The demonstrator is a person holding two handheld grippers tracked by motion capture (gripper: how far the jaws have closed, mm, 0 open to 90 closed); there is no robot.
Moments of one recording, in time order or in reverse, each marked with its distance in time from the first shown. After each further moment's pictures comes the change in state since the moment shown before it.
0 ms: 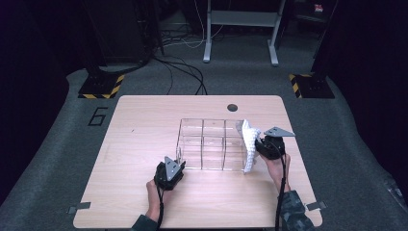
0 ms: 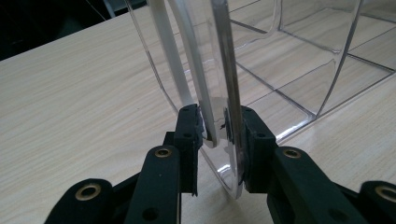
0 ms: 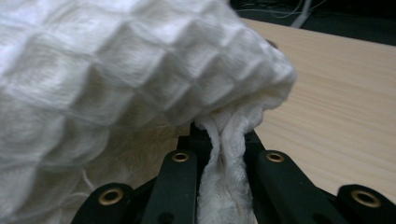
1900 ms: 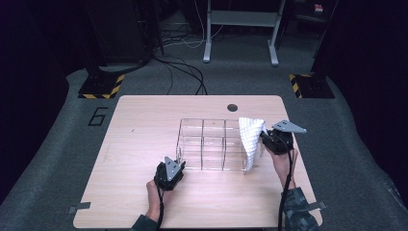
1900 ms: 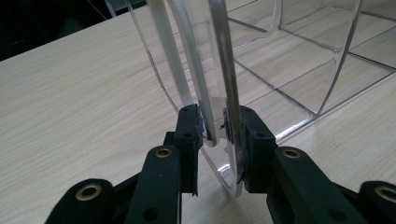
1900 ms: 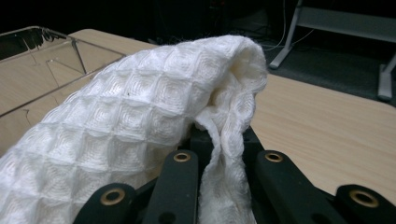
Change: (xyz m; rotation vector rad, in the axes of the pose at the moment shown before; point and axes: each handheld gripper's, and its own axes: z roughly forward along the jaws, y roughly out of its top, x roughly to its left) left arm -0.001 0.000 0.000 0.003 0.003 0.002; right arm 0.001 0.030 -0.031 -0.105 -0.050 -0.018
